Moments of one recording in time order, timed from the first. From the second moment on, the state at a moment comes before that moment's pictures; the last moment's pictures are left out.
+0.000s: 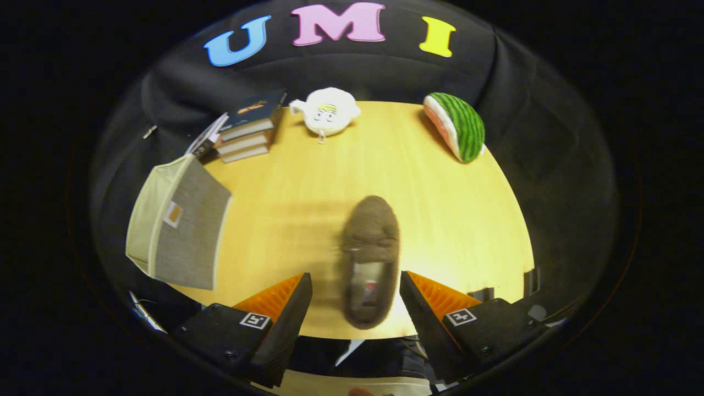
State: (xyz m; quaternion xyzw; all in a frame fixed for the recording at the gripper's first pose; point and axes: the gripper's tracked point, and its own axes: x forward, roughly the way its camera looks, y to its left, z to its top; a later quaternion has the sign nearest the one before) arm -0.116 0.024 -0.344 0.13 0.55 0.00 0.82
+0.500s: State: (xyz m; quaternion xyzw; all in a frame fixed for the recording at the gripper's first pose) arm -0.100 0.006 -0.437 0.07 0.57 0.01 0.82
